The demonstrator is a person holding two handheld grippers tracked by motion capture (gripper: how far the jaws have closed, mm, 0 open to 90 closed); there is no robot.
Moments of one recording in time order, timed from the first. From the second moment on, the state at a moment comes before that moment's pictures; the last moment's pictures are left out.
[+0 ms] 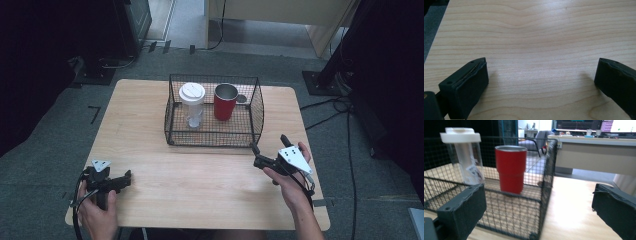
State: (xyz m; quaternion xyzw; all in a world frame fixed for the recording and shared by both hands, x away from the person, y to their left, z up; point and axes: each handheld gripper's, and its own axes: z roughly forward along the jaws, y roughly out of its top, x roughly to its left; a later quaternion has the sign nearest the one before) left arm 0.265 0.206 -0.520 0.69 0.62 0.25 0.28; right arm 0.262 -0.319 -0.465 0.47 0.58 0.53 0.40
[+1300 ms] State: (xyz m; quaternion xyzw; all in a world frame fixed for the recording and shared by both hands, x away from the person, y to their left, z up) left arm 0.265 0.206 -0.520 0.69 0.62 0.25 0.28; right arm 0.192 -0.418 -0.522 0.57 0.60 0.40 0.40
